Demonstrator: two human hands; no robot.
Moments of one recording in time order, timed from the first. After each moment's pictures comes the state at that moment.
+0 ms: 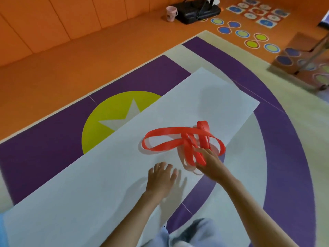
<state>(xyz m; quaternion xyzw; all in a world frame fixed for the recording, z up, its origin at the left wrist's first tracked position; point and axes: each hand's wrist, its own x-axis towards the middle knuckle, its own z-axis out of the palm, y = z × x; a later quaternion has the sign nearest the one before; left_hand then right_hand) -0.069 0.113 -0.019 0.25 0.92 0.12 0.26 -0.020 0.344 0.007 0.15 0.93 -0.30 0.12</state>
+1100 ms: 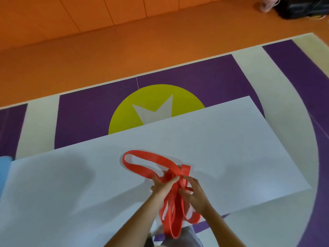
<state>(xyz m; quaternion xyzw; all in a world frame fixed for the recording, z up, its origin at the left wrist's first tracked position) -0.185 0.348 -0.141 -0.51 0.61 0.55 0.26 -0.182 0.525 -0.093 0.04 0.79 -0.51 0.34</state>
